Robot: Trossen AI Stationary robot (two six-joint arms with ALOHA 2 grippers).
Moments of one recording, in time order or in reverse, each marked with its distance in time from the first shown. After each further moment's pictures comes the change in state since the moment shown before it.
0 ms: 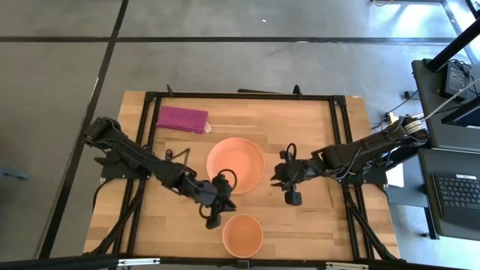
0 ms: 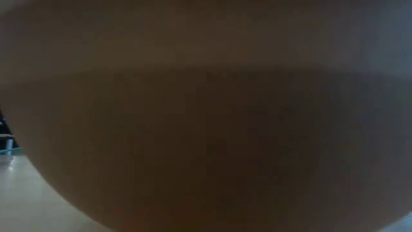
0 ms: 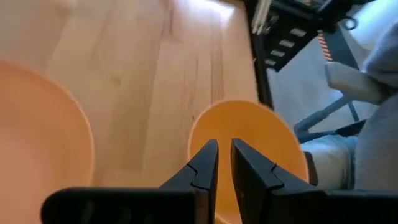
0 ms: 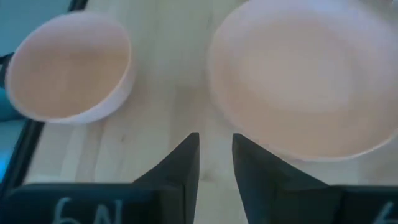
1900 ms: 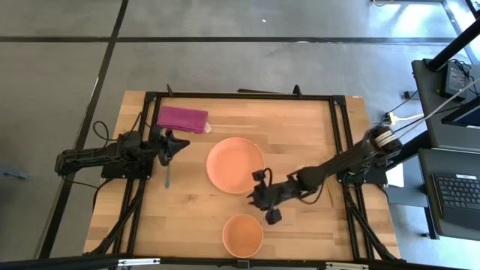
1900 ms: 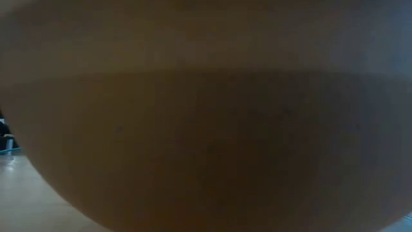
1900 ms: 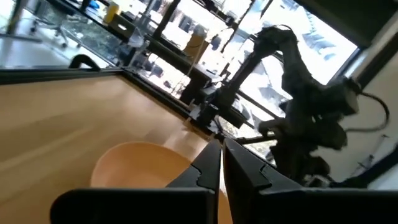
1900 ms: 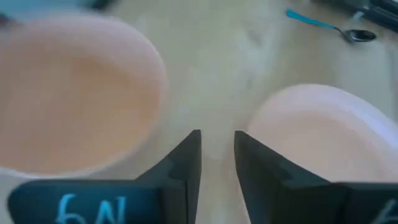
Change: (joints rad) left arm 0.618 -1.574 -1.090 0.228 0.141 -0.009; right arm 0.090 0.347 0.138 0.328 0.077 -0.345
